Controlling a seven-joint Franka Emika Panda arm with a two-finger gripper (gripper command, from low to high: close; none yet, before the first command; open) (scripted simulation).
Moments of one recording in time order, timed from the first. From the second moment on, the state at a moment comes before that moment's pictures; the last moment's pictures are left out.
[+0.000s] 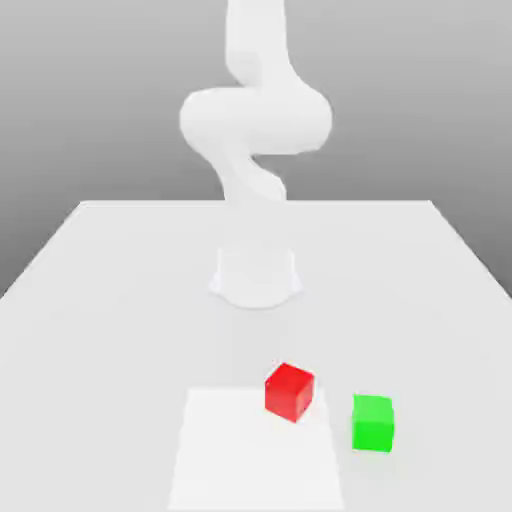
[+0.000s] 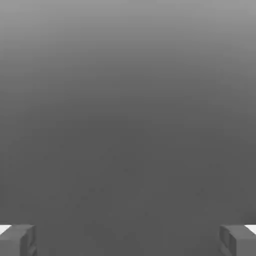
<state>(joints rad) -0.01 -0.74 0.02 -2.36 0.02 2.35 0.85</state>
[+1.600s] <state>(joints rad) 0.21 0.01 0.19 -2.70 -0.01 2.71 1.39</state>
